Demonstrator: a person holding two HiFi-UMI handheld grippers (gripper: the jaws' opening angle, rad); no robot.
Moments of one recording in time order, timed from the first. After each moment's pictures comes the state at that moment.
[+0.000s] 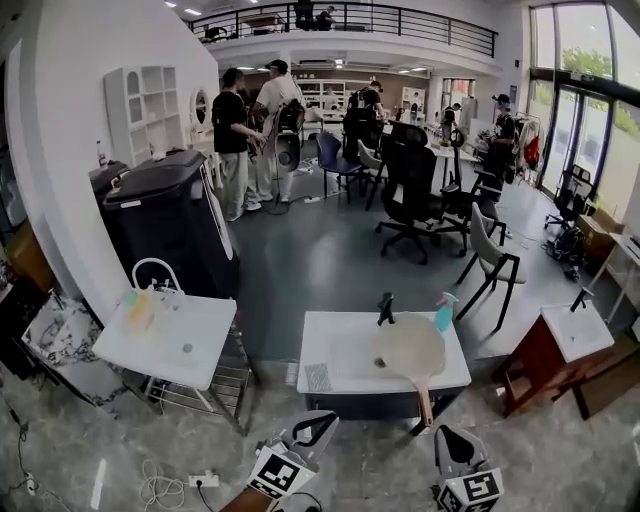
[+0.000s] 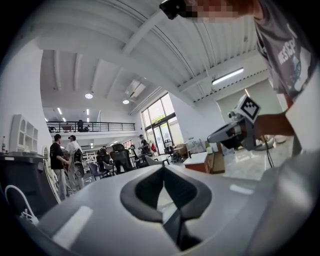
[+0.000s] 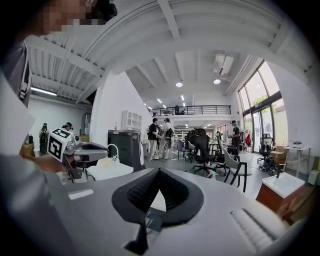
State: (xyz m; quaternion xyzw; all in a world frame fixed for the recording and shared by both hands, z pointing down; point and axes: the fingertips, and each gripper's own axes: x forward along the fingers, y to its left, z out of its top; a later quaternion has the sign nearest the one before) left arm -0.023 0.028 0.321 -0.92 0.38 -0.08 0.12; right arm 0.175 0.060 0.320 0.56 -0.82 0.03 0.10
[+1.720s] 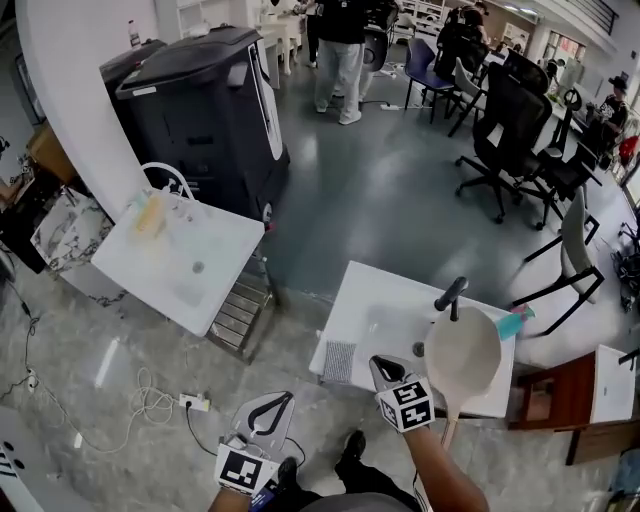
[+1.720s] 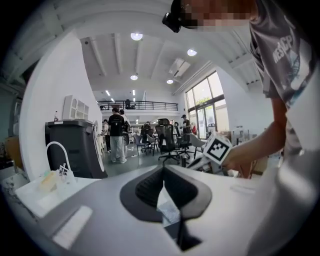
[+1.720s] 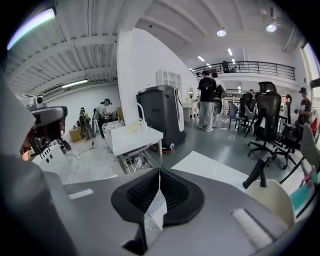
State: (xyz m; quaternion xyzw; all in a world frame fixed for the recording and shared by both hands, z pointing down) left arm -0.157 -0.160 0.437 -0.79 0.60 -0.11 -0.05; right arm -0.037 -0.306 0.565 0.28 -0.91 0.12 0.28
